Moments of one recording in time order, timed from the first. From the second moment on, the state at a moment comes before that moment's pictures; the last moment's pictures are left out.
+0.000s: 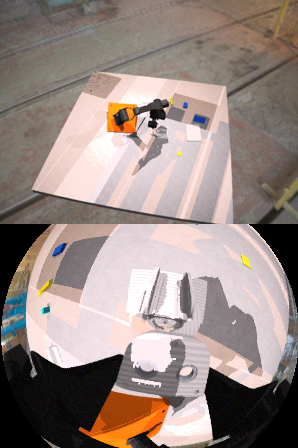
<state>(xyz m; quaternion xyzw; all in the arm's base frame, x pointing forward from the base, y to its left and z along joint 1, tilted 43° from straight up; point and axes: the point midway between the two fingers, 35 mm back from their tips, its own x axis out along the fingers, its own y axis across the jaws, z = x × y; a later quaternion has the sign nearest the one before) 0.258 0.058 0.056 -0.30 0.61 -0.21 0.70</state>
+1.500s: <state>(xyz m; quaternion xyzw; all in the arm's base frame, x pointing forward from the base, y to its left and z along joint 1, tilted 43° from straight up) 0.266 0.037 0.027 -0.29 0.61 -0.21 0.70</state>
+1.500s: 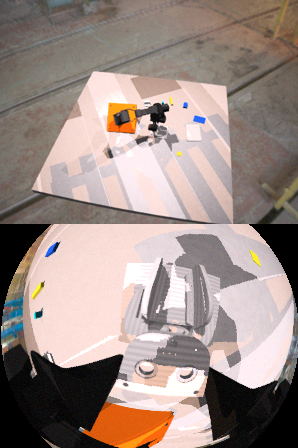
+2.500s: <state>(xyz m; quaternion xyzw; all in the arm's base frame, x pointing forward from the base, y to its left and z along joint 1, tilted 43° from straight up) 0.267 0.019 0.010 -0.29 0.61 -0.22 0.70</state>
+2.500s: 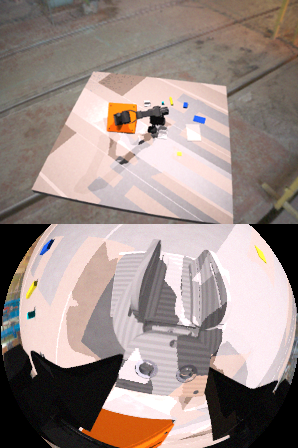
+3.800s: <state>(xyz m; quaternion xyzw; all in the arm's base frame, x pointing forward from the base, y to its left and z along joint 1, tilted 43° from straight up) 0.268 0.014 0.004 -0.30 0.61 -0.21 0.70</state>
